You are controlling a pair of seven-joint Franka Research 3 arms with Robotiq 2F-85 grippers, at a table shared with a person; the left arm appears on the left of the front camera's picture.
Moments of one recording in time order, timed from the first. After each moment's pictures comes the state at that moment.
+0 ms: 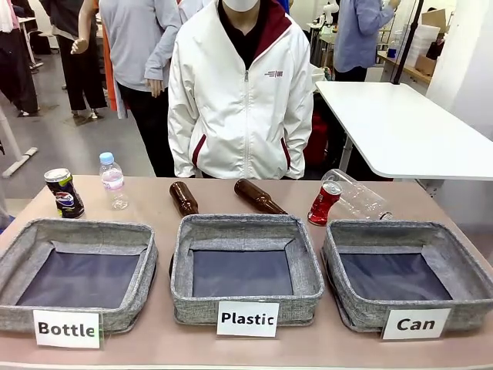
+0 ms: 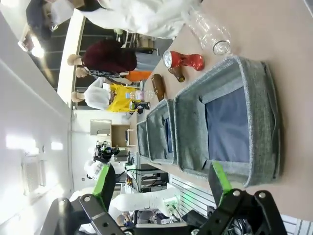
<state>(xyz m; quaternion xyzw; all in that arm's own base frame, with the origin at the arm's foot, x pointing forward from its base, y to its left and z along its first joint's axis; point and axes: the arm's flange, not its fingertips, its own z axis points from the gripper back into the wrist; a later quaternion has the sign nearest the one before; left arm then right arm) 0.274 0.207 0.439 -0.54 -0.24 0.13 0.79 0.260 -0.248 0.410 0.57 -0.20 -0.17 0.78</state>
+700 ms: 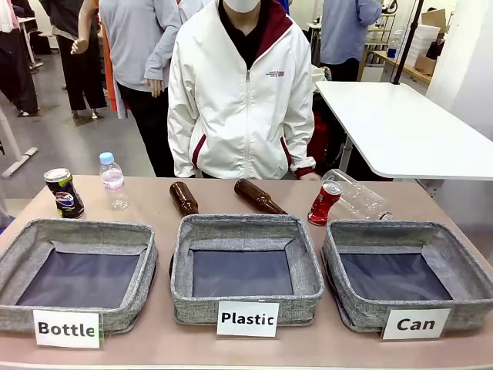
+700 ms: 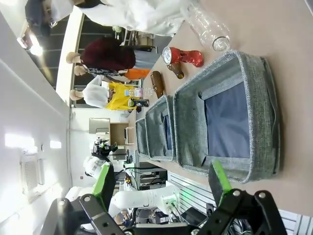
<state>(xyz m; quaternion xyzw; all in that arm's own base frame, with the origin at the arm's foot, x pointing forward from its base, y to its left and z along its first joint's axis) 0.289 0.207 0.446 -0.53 -0.23 0.12 0.81 0.255 -0.247 0.412 0.57 -0.19 -0.17 0.78</state>
